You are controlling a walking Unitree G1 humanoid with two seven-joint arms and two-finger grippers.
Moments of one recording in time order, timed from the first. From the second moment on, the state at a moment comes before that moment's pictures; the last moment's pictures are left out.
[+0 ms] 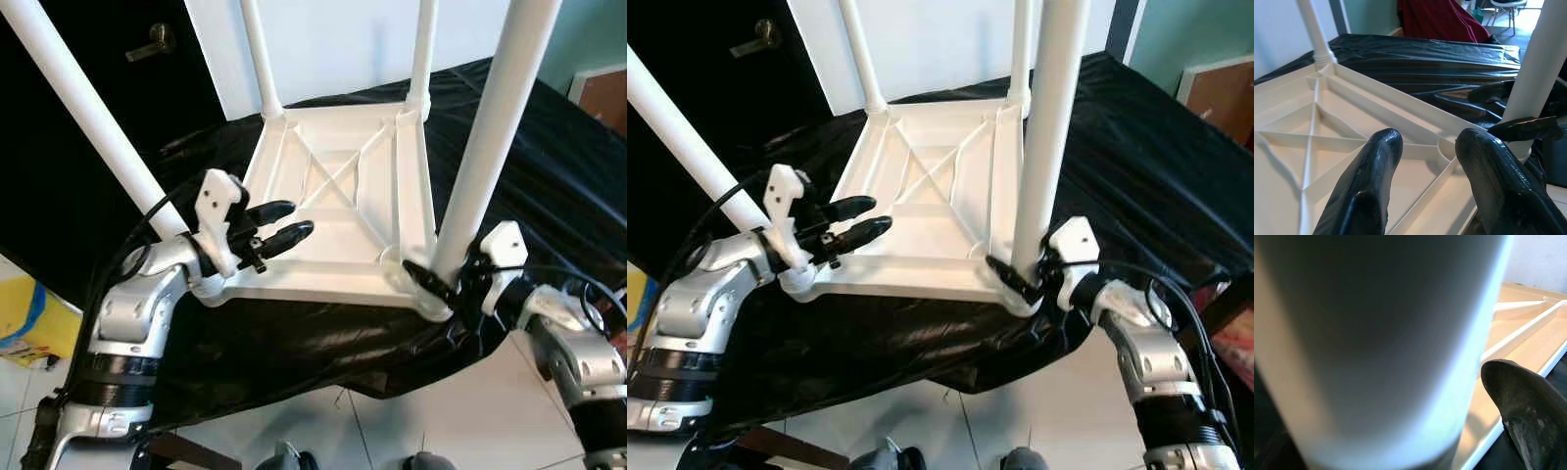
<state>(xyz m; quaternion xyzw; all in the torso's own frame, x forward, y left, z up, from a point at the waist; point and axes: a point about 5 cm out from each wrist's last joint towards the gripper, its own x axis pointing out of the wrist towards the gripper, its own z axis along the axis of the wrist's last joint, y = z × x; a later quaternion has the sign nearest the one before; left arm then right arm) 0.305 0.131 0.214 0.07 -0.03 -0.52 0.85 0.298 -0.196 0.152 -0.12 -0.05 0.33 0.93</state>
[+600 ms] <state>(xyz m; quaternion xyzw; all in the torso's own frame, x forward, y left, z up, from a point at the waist) 0.295 0.098 0.198 0.05 -0.02 -0.56 0.83 0.333 -0.212 0.161 -0.13 -0.07 0.29 0.95</state>
